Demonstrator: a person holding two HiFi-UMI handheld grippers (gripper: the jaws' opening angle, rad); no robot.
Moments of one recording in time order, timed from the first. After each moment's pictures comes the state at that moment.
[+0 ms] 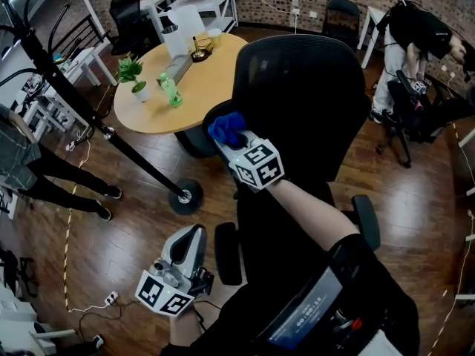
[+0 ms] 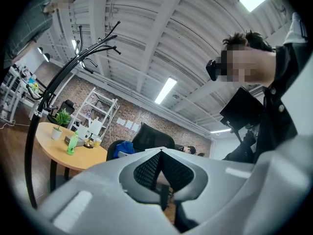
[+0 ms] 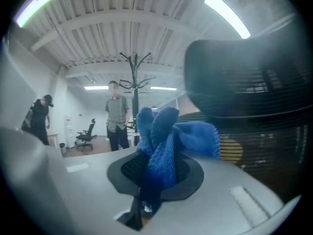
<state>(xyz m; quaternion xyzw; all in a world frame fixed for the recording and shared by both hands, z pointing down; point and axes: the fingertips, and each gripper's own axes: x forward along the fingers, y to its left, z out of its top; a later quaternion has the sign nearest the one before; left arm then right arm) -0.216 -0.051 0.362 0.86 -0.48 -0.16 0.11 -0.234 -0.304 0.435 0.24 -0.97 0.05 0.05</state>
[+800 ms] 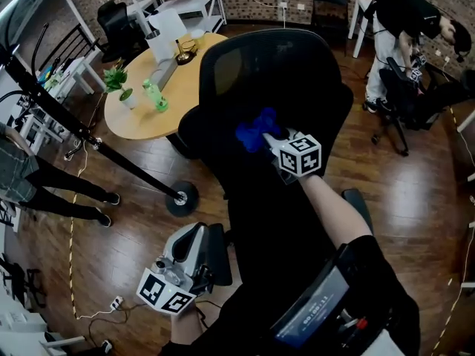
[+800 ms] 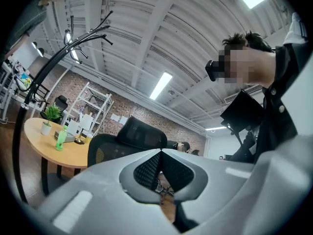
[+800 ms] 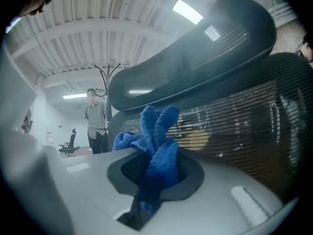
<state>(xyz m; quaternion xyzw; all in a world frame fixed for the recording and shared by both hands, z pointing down) -0.160 -0.071 0.361 0.87 -0.45 -0.14 0.11 -0.054 -0.375 0.478 0.34 -0.93 0.12 0.02</state>
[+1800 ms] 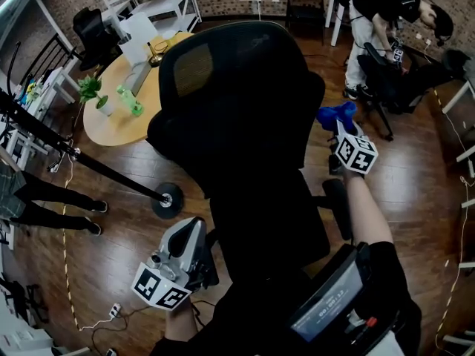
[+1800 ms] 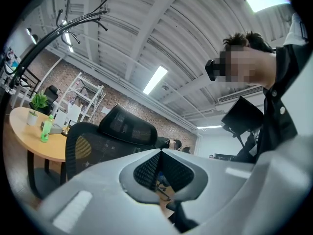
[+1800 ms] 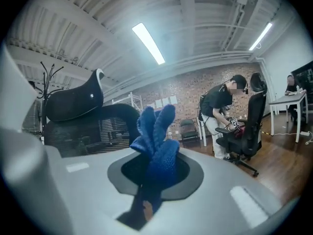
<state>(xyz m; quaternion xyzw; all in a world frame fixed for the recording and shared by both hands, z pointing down) -0.102 -0.089 0.367 0.90 -0.40 -0.13 0.13 0.290 -0.384 0.491 0.65 -0.74 0.13 -0.02</state>
